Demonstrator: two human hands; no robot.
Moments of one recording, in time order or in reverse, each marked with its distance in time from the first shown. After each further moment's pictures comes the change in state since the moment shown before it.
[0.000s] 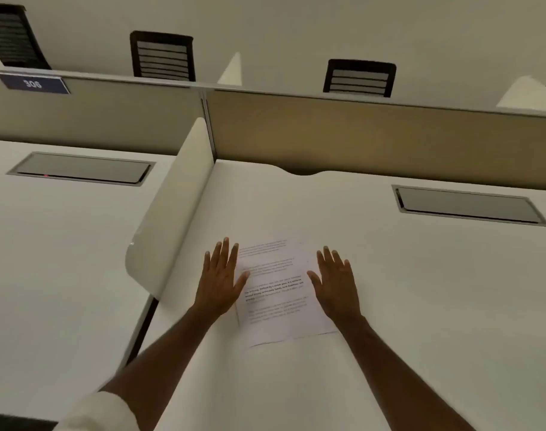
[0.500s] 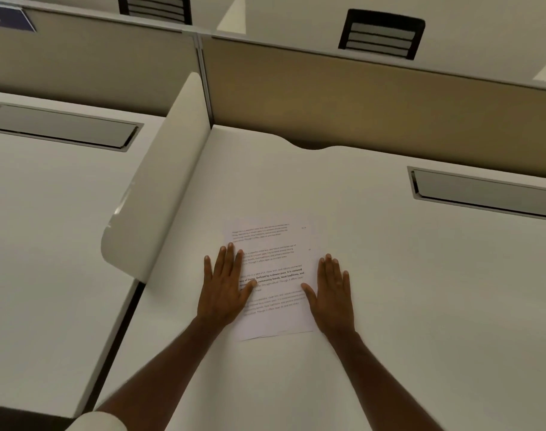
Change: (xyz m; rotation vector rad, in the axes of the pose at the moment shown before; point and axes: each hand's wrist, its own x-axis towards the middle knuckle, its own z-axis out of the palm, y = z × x) left_hand -0.015 0.006 0.066 0.062 -0.120 -0.071; right_hand -0.014 0.012 0.058 -0.013 -0.123 0.066
